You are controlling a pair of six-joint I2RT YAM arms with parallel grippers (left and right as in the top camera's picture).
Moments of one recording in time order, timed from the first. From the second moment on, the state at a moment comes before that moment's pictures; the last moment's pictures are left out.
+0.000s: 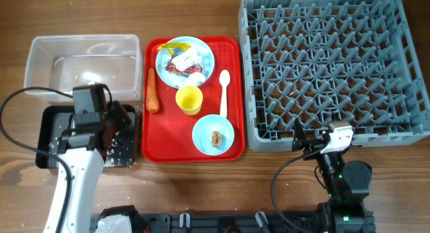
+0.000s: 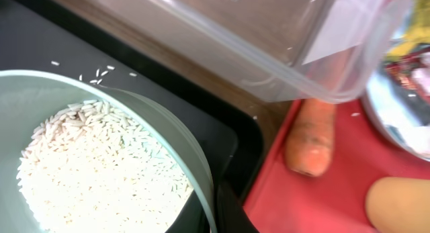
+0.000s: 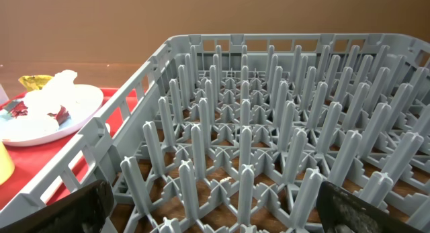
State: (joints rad) left arm 0.11 1.15 0.74 -0.60 -0.07 -0.42; right arm -0.01 0.17 0.01 0.00 -0.16 0.01
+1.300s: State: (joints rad) left arm 1.15 1.23 0.46 -0.19 1.39 -0.02; right arm -0.01 0.17 0.01 0.00 -0.16 0.01
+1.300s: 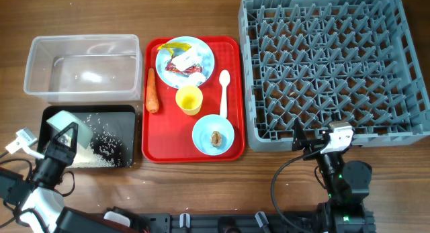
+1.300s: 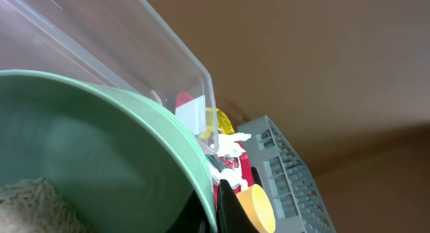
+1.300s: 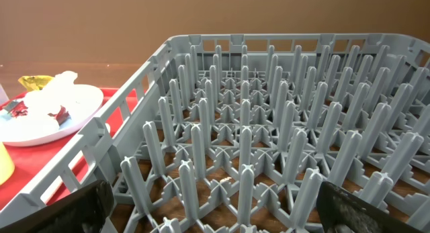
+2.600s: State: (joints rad) left arm 0.98 1.23 0.46 0.16 1.44 -0.47; right arm -0.01 0.17 0.01 0.00 -0.16 0.01
